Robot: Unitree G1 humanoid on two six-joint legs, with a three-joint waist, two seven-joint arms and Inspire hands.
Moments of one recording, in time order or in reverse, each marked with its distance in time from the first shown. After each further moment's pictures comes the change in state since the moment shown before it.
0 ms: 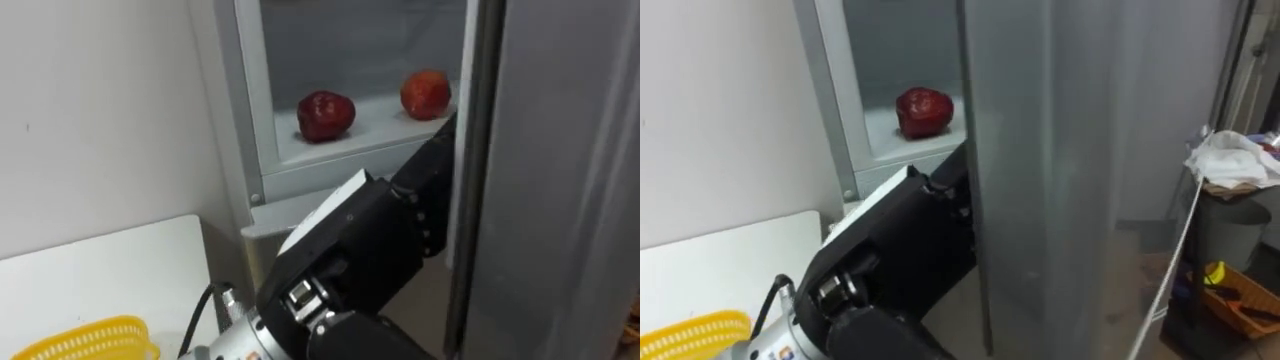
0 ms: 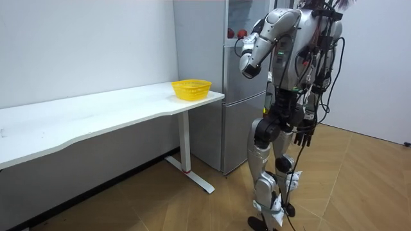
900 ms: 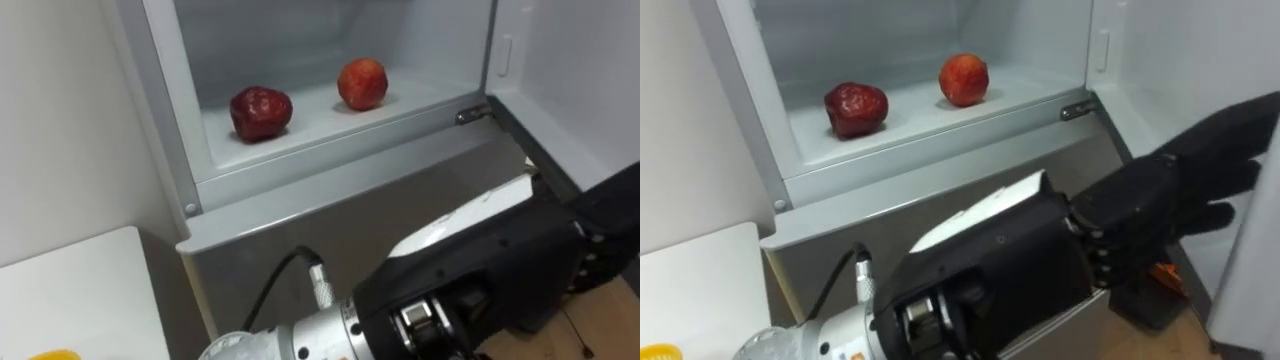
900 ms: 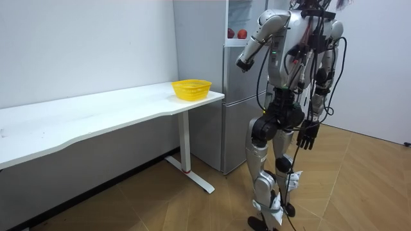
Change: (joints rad) left arm -0.206 -0.019 -0.144 0.039 0.019 0.003 -0.067; right arm -0.007 -0.020 0.009 -0.022 0.119 -0.033 0.030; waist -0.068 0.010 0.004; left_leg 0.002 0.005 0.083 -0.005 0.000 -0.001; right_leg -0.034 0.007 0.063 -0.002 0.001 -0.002
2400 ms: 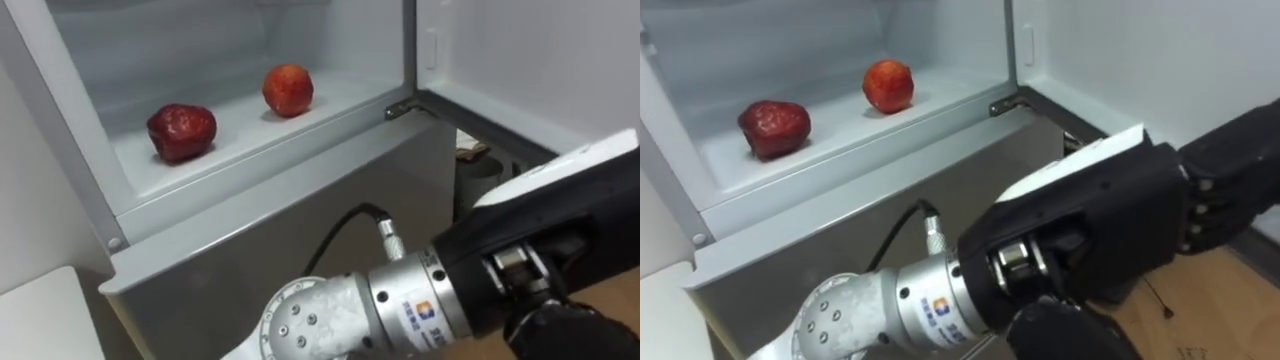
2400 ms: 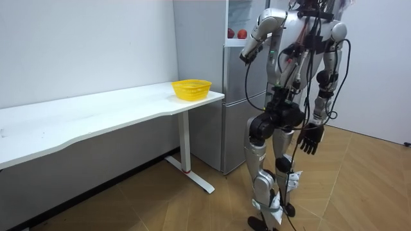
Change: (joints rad) left arm -0.211 -0.042 -0.022 0.165 0.054 0.046 0.029; right arm -0.003 -0.023 -0.009 -0.003 0.041 0.034 0.014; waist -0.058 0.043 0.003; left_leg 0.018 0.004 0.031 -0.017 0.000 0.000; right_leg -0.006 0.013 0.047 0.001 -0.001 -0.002
